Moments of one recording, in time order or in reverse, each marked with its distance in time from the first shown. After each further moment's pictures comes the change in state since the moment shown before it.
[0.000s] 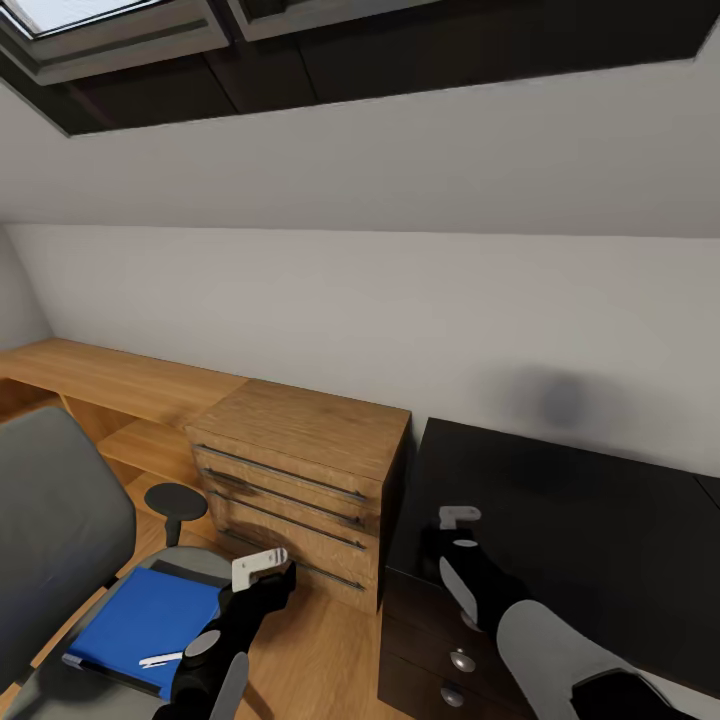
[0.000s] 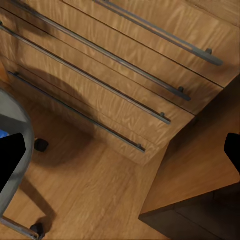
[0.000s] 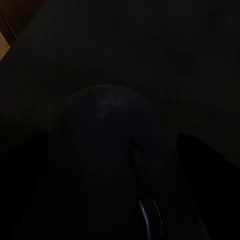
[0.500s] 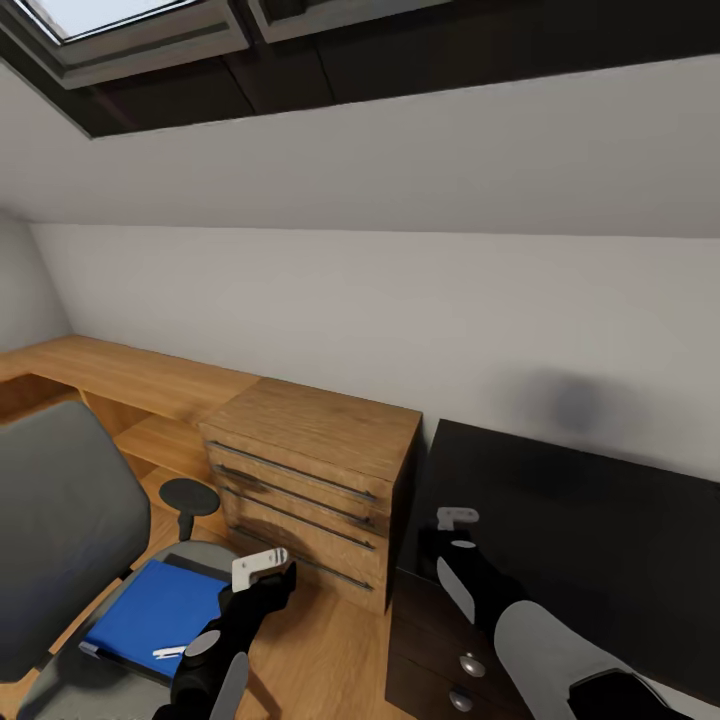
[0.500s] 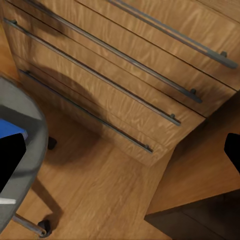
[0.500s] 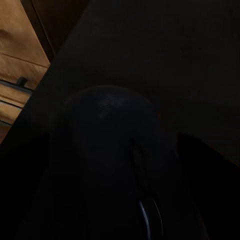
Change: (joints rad) left arm 0.000 0.000 0.000 0.000 0.000 0.004 0.001; right arm 0.001 0.009 -0.002 0.004 -0.029 -0.006 0.000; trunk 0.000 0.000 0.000
